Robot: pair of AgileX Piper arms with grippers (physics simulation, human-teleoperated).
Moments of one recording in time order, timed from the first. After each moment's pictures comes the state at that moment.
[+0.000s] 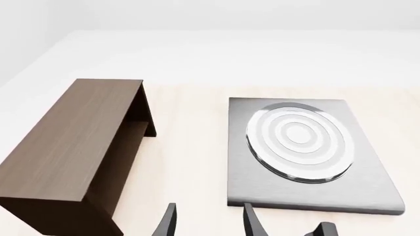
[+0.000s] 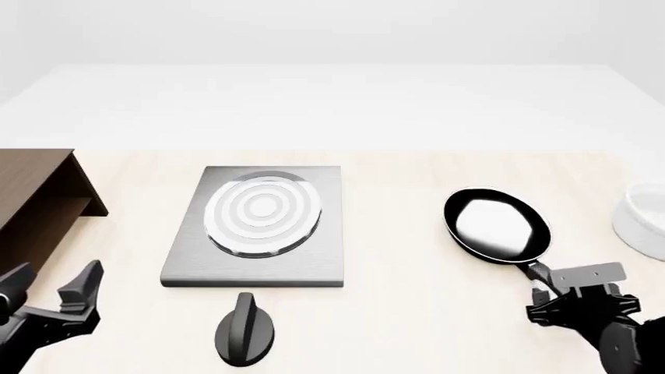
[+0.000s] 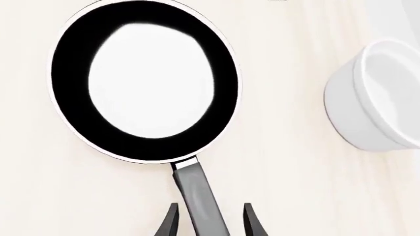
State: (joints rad) left arm 0.08 0.44 -0.18 0.07 0.03; right arm -0.27 1.68 -0.26 -0.65 -0.36
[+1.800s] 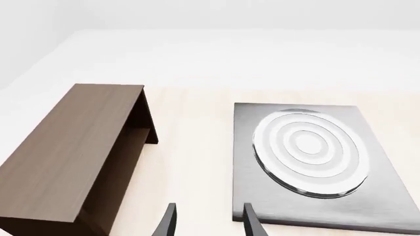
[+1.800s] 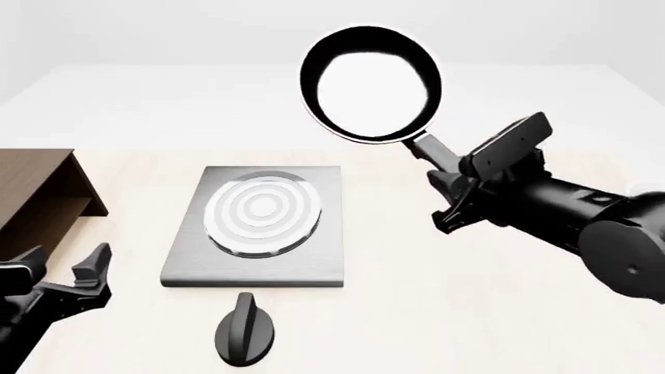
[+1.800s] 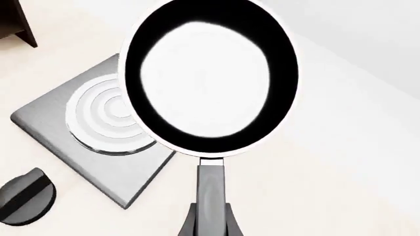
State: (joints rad) left arm 0.10 0.67 -0.18 -0.17 0.04; right arm 0.45 1.13 -0.80 0.15 -0.24
